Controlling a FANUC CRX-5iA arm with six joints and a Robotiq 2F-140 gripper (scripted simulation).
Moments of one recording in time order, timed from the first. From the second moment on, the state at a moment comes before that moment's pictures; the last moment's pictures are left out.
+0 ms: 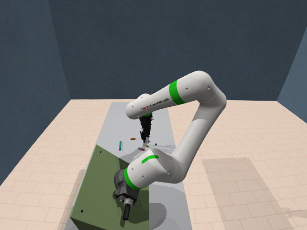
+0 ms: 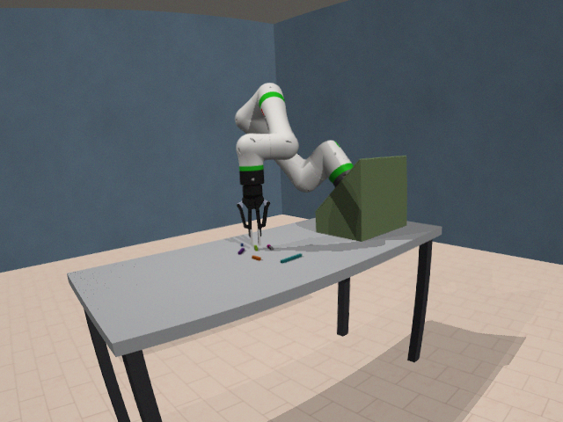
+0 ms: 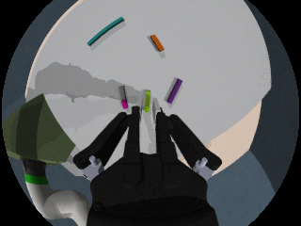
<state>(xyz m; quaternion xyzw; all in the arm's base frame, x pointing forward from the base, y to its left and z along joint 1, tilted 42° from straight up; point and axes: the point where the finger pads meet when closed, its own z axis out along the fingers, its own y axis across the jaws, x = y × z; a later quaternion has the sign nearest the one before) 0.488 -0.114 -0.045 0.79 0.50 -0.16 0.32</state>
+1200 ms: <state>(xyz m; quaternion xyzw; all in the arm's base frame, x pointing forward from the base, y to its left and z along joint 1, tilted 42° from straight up) 0.489 -0.121 -0.053 0.79 0.50 -0.16 0.32</state>
